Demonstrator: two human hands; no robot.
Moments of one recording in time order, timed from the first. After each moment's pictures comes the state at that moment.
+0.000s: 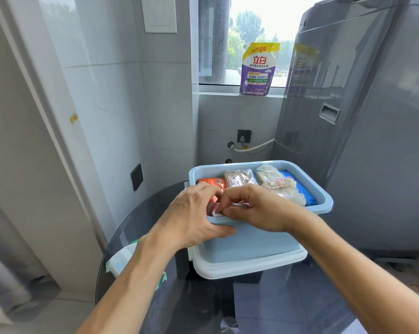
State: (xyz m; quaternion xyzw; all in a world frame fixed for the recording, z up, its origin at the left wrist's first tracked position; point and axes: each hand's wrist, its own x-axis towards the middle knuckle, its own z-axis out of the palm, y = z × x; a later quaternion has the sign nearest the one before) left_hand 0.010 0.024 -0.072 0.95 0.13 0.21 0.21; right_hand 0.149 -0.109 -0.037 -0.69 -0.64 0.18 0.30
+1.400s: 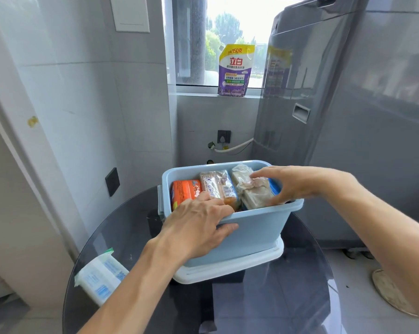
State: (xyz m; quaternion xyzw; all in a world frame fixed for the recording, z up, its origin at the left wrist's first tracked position) left_hand 0.043 -0.015 -0.072 0.99 0.05 0.14 0.03; right_hand 0.256 -0.165 -0.004 -0.87 -0.47 0.16 -0.01
